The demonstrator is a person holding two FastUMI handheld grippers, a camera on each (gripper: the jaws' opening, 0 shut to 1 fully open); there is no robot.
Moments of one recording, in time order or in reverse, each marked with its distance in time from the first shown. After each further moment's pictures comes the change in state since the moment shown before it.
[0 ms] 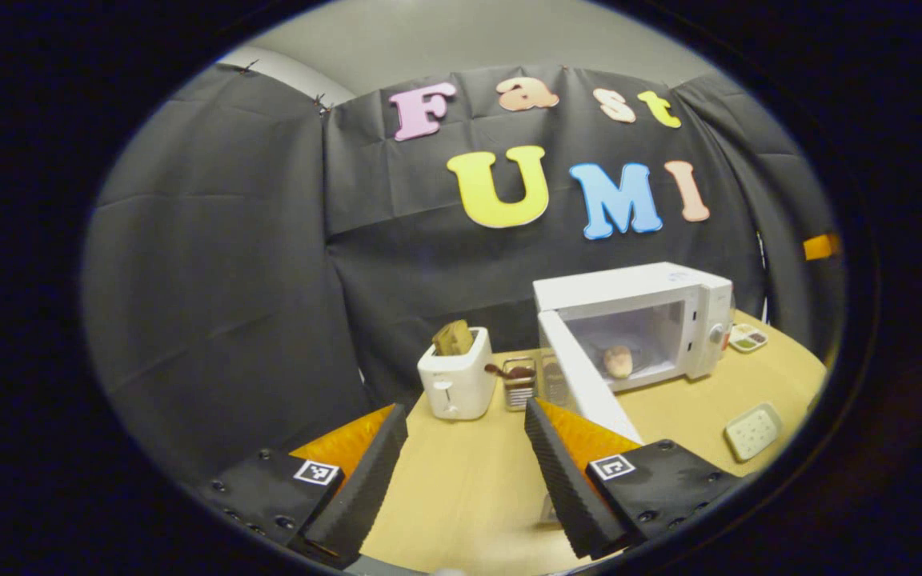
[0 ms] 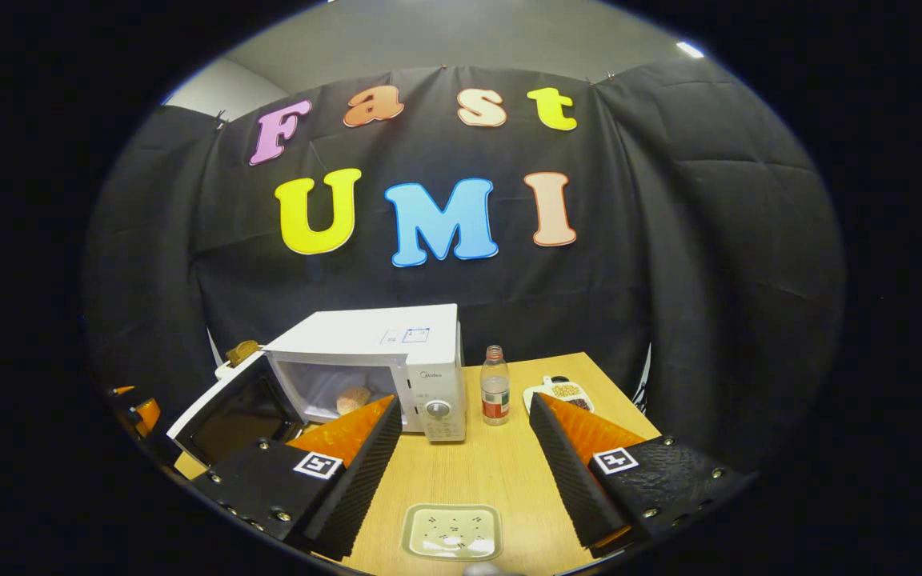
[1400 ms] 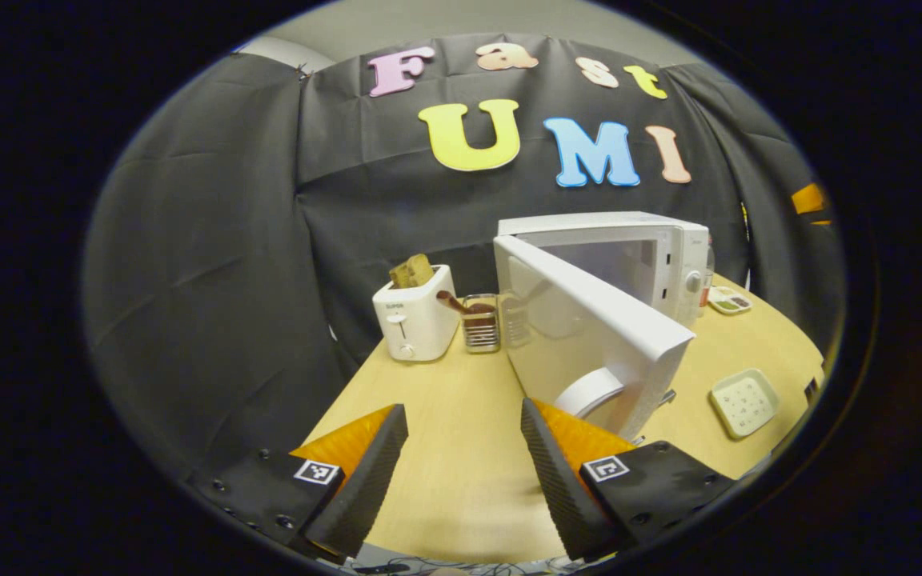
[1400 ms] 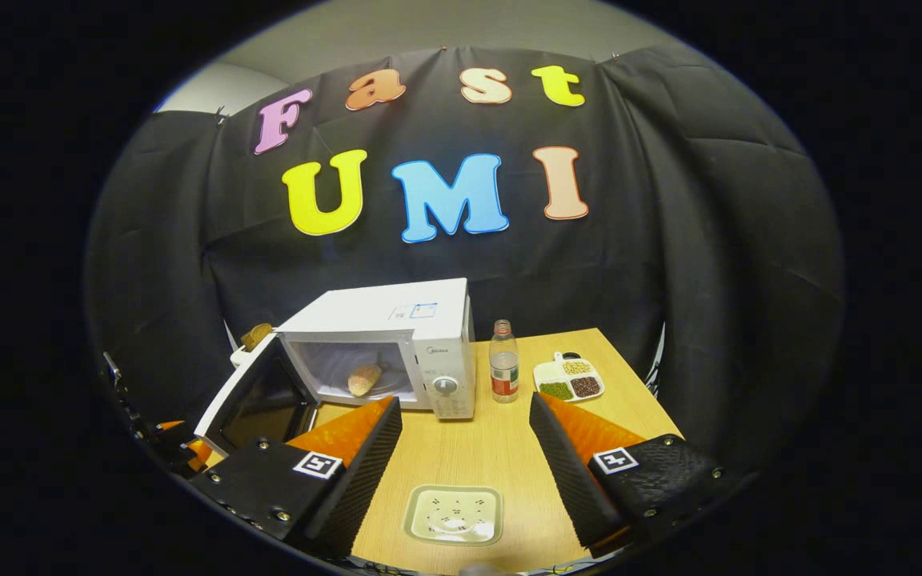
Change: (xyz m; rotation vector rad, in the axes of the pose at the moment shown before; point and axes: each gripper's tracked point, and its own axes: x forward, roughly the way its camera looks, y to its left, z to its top) left arm -0.003 -0.095 -0.056 -0.006 0.117 -0.110; right arm -0.004 -0.014 -0.015 0.046 0.108 0.061
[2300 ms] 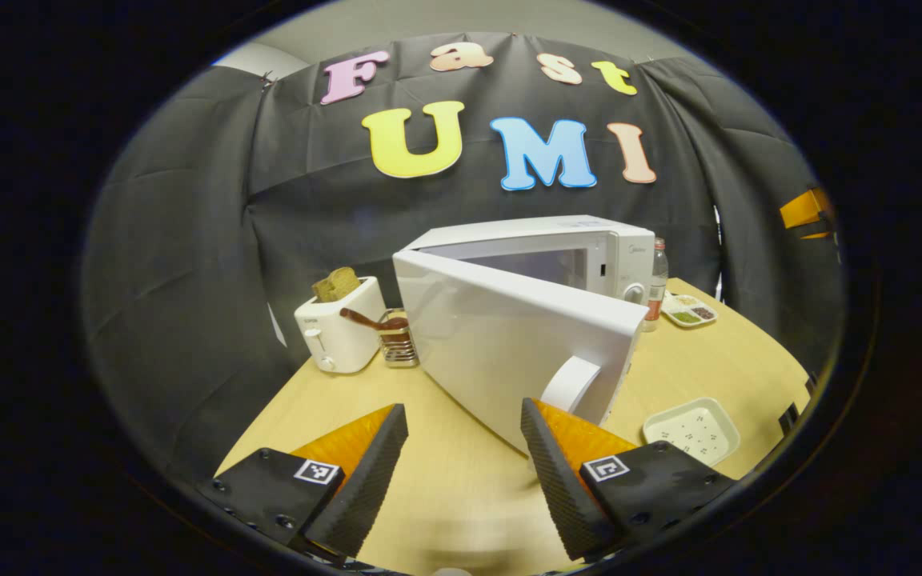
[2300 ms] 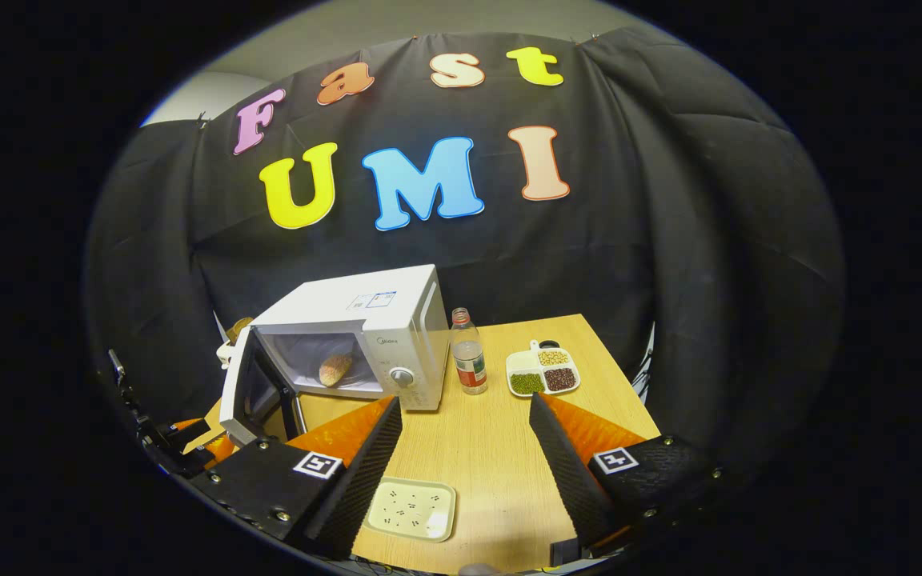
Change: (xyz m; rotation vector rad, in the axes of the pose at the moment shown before) left arm 0.019 -0.147 0.033 0.014 -0.013 -0.090; right arm 0.021 -0.075 -0.005 0.006 0.067 0.013
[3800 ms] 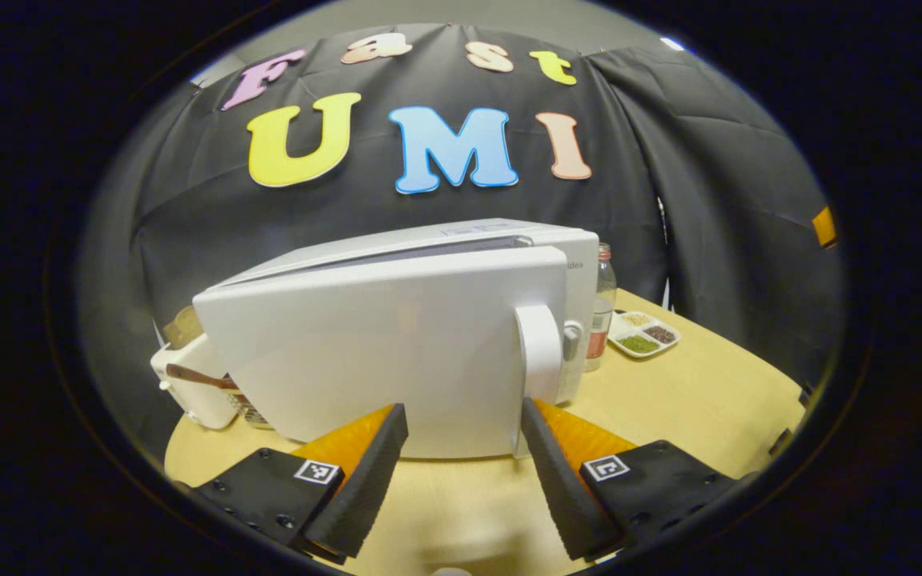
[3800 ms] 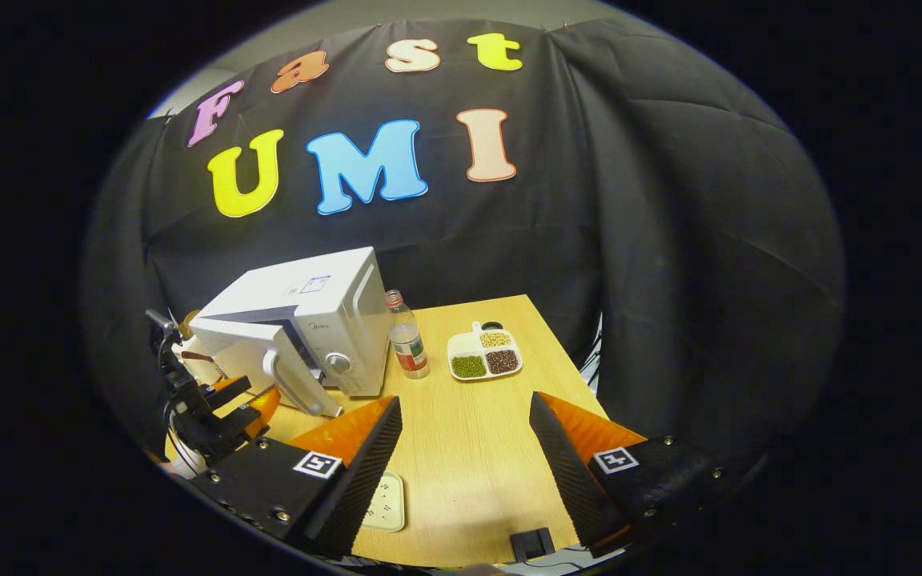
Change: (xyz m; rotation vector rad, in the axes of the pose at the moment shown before) left arm 0.171 -0.154 0.054 0.051 -0.066 -0.255; right arm -0.004 -0.062 -0.017 0.032 0.072 -0.185
